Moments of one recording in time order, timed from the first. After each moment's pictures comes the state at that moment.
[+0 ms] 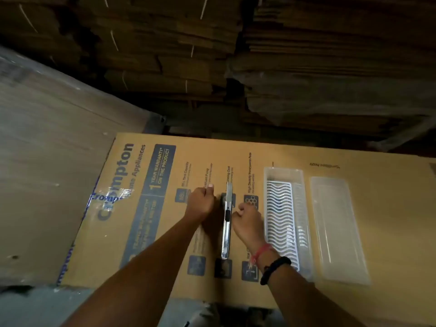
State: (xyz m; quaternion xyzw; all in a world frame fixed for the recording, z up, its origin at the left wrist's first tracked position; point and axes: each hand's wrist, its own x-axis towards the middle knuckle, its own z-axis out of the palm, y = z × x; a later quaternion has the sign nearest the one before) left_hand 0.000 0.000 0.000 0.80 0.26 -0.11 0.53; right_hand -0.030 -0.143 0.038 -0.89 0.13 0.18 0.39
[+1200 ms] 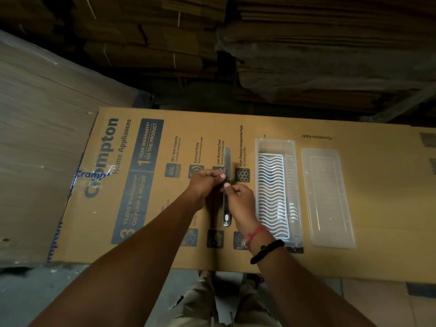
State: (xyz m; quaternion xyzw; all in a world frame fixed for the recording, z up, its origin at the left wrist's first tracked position) left_hand -0.014 -0.038 0.028 0.60 0.31 -0.20 0.71; right_hand -0.048 -0.146 0.026 -0.76 0.26 0.15 0.57
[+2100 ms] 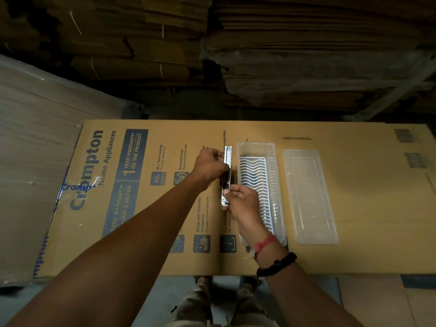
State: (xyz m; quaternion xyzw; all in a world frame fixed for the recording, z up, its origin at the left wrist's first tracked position) left_hand 0.034 -0.087 0.083 0.76 0.21 -0.20 0.58; right_hand -0.051 -0.187 0.065 -0.68 0.27 0.14 0.67
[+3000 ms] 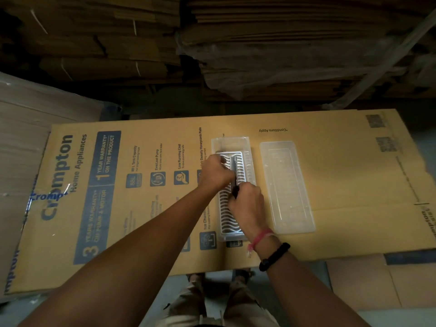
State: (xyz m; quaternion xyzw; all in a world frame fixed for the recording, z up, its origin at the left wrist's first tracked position) left_hand 0.015 -0.166 0.074 0.84 0.16 -0.19 0.49; right_hand -0.057 -0.253 0.075 -0.93 0.17 0.10 0.30
